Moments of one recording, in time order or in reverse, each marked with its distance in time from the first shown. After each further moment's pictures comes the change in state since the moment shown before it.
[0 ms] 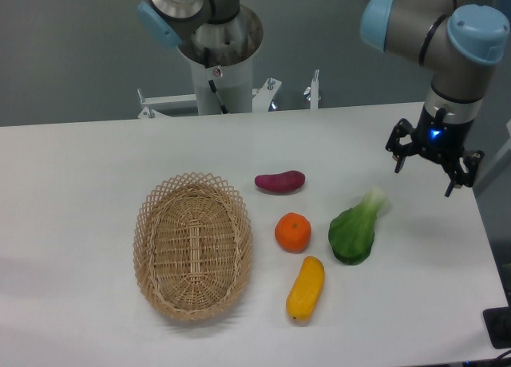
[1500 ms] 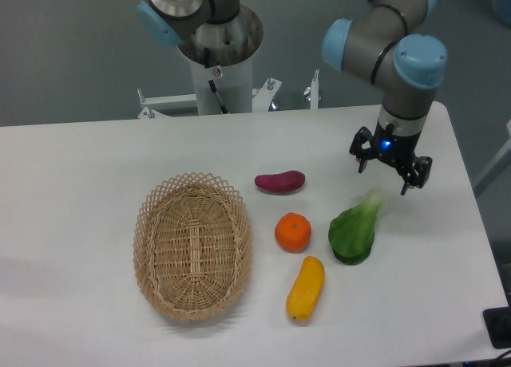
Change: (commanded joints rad) arm -0.015 0.012 -0.353 0.302 0.110 -0.003
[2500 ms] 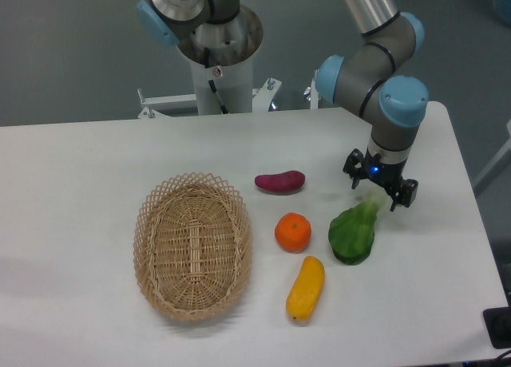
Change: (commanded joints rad) arm -0.015 -0.117 0.011 0.066 0.002 0.003
